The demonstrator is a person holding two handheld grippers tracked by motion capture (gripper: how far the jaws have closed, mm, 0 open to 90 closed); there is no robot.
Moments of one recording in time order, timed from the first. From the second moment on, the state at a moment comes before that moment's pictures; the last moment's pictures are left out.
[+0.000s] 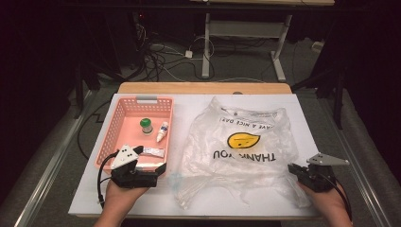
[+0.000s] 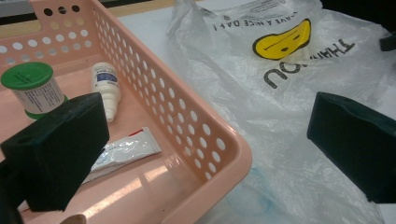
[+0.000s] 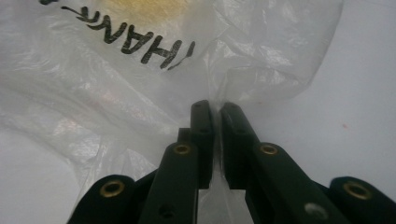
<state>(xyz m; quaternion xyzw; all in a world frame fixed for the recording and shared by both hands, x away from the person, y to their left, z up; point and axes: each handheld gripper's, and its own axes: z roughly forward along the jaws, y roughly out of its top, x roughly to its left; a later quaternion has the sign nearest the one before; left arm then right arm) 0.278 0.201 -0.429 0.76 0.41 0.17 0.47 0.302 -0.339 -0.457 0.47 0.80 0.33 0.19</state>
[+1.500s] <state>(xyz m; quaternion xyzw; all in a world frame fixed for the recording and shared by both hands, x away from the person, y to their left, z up) 0.281 0.197 -0.434 0.76 0.41 0.15 0.49 0.474 -0.351 -0.479 0.51 0.77 0.36 0.13</state>
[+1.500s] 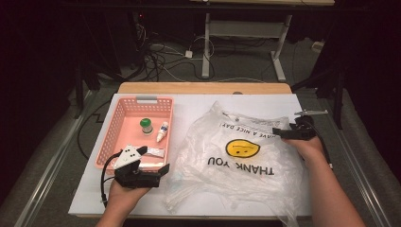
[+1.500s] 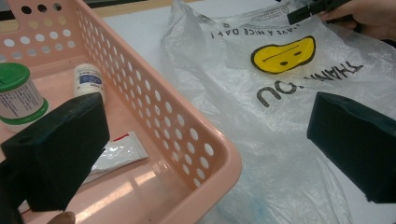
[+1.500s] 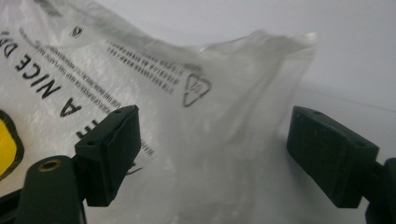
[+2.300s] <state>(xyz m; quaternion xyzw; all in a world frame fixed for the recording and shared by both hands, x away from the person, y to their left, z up) 0.283 0.189 -0.437 0.76 0.40 0.14 0.49 0.475 -0.355 -0.473 0.50 0.77 0.35 0.20</state>
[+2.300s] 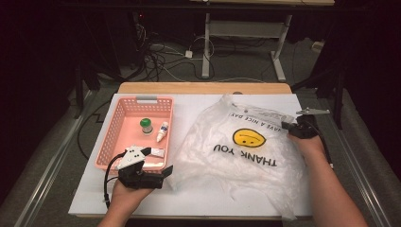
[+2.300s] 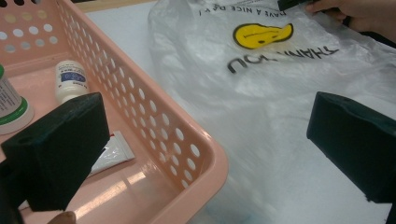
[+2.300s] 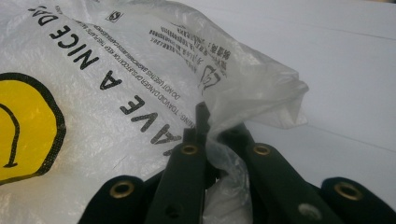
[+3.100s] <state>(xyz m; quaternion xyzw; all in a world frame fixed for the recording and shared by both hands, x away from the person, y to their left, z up) 0.281 0.186 -0.432 0.77 0.38 0.14 0.50 0.430 -0.406 -0.450 0.55 0.71 0.36 0.26</state>
